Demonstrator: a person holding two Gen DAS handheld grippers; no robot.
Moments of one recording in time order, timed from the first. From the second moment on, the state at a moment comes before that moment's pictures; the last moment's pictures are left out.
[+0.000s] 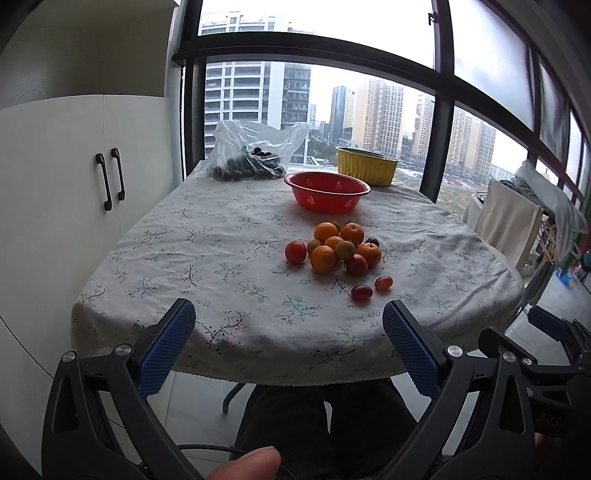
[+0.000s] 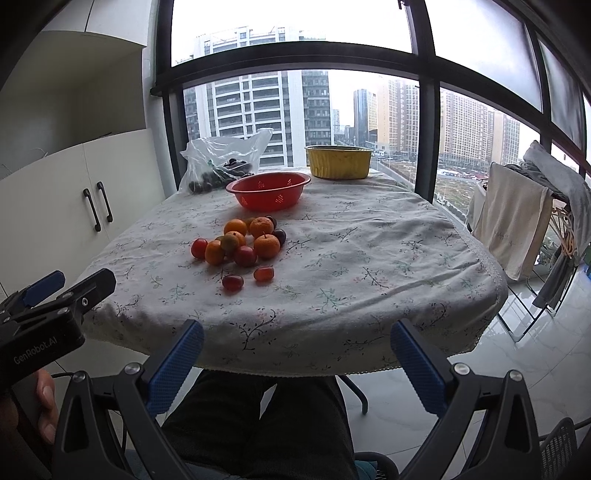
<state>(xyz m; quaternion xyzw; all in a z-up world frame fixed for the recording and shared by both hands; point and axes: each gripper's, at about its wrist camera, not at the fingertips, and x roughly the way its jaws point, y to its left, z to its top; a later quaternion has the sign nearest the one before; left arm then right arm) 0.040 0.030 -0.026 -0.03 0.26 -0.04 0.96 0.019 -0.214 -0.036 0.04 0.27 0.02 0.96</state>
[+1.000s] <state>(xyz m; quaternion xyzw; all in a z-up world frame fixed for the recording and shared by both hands) 0.215 -0.068 -0.098 0.17 0.38 -0.35 0.84 0.187 -0.227 -0.066 -0.07 0.36 0.25 0.89</state>
